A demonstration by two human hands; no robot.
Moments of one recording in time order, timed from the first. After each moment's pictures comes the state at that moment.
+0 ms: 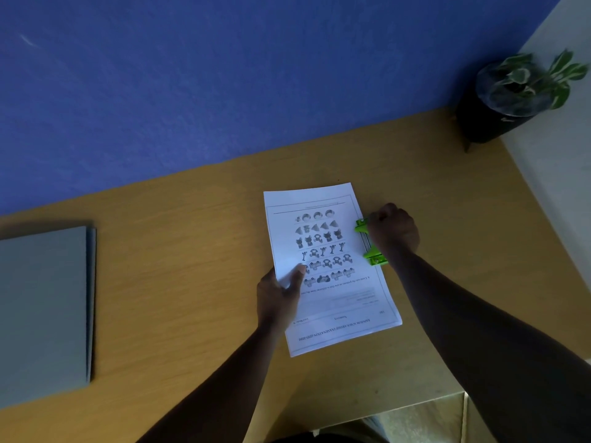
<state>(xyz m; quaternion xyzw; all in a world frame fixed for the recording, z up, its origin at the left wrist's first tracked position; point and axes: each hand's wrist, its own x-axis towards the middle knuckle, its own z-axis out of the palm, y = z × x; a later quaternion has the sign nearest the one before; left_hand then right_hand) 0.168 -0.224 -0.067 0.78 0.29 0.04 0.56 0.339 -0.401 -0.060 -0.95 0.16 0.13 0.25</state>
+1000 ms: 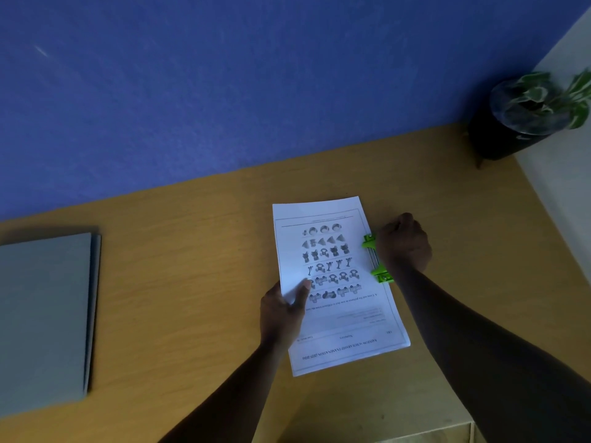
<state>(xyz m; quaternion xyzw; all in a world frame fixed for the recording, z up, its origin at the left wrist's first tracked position) 0.168 -0.222 -0.072 0.78 0.29 0.03 0.55 0.340 -0.394 -0.065 -0.96 0.19 0.03 0.22</state>
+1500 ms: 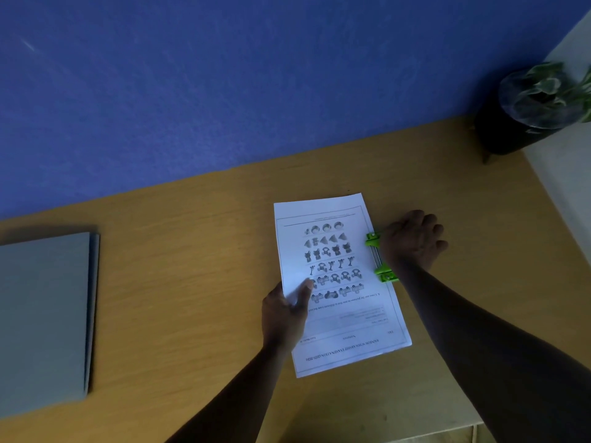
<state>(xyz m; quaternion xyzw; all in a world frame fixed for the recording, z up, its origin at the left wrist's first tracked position) 0.169 -0.226 -0.070 0.79 0.29 0.05 0.53 0.344 -0.400 -0.080 -0.97 0.18 -0.01 0.15</state>
